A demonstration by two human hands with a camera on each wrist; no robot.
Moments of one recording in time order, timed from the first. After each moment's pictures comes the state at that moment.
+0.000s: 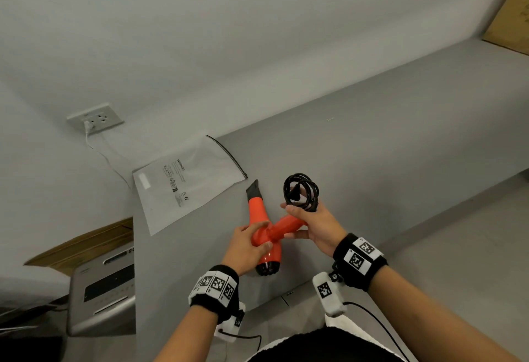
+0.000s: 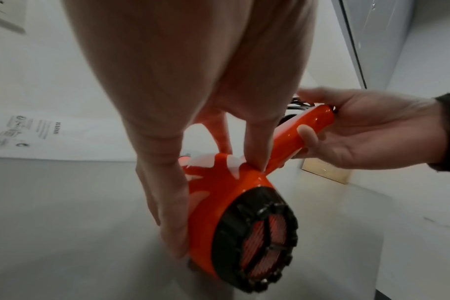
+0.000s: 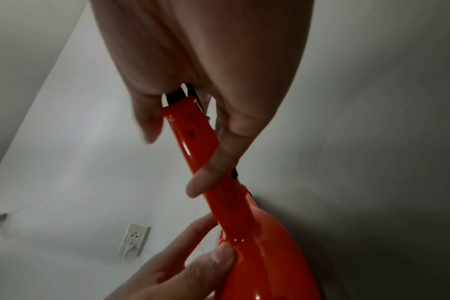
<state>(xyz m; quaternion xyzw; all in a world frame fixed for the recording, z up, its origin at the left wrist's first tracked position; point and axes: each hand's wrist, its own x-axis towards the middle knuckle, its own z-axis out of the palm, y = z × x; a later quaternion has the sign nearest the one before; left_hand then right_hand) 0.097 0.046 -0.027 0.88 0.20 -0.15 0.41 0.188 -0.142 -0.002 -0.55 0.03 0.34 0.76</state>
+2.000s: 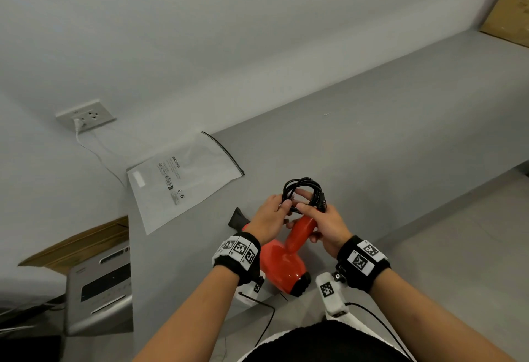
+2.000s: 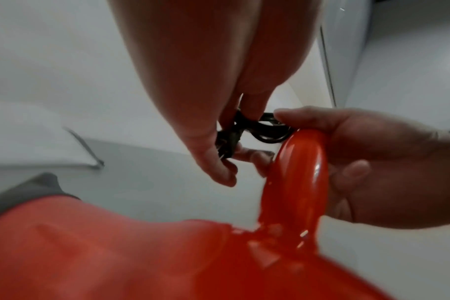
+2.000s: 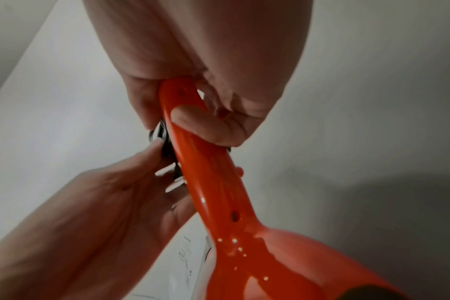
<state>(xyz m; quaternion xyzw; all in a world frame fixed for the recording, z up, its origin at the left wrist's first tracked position) 0.168 0.003 -0.011 0.81 0.10 -0.12 0.56 0.183 -0.161 -0.005 -0.59 0.02 0.30 0.75</state>
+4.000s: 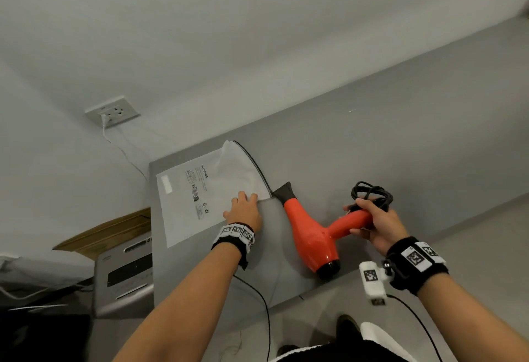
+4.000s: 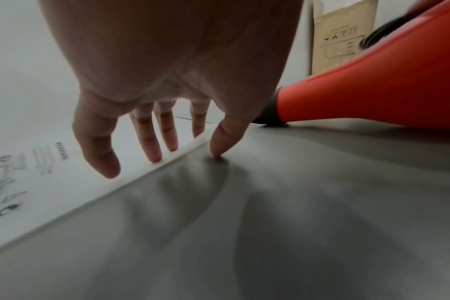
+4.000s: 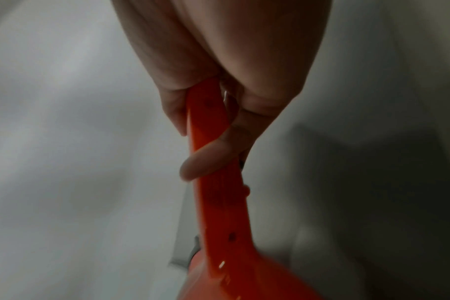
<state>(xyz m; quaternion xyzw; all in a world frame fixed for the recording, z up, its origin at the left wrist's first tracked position) 0.175 0.109 -0.082 0.96 0.24 -0.15 0.04 0.230 -0.207 -0.046 -0.55 0.24 0.25 0.76</state>
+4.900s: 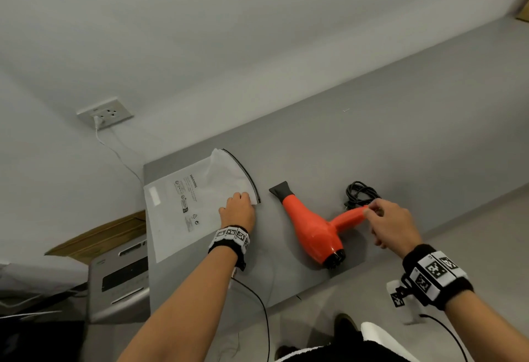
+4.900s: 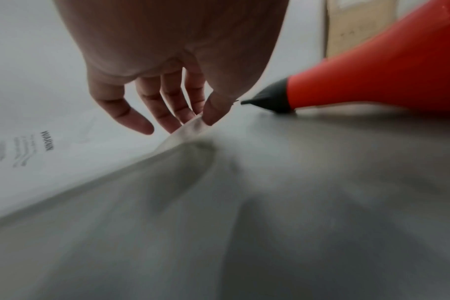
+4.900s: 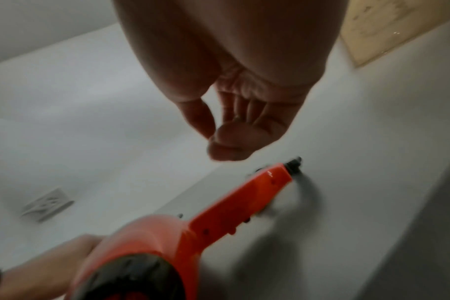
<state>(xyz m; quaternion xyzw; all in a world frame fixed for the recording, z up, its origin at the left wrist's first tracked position) 0.174 0.113 -0.078 0.97 0.22 -0.04 0.05 0.214 -0.233 -0.014 -0.89 0.03 0.15 0.42</state>
